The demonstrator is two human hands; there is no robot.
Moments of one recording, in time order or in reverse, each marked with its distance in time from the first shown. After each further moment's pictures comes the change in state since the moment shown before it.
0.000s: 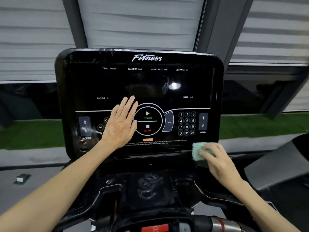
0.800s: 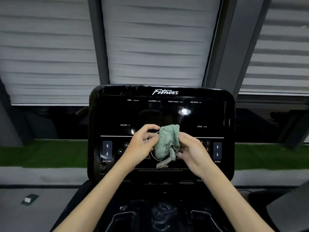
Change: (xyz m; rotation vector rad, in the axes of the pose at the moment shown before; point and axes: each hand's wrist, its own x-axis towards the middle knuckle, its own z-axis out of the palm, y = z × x) left_hand 0.028 0.032 -0.098 -1.324 -0.160 -0.642; right_hand 0.176 -0.115 -0.020 1.565 -0.075 0.867
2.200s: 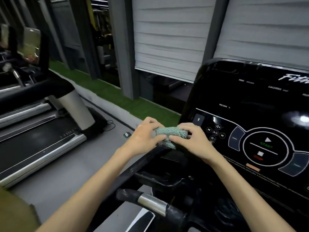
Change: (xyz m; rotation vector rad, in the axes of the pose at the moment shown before) left_hand -0.154 -0.042 -0.161 0.755 0.392 -0.224; right_hand 0.023 0.108 0.163 -0.694 -0.691 -0.240
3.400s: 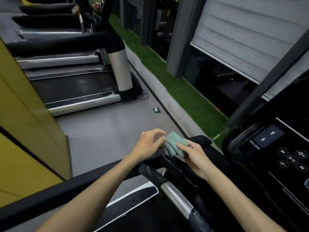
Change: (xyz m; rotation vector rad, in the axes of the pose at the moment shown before) left_hand -0.084 -0.143 0.043 -0.229 0.346 -0.386; right_hand 0.021 0.054 0.149 0.662 -0.422 0.575
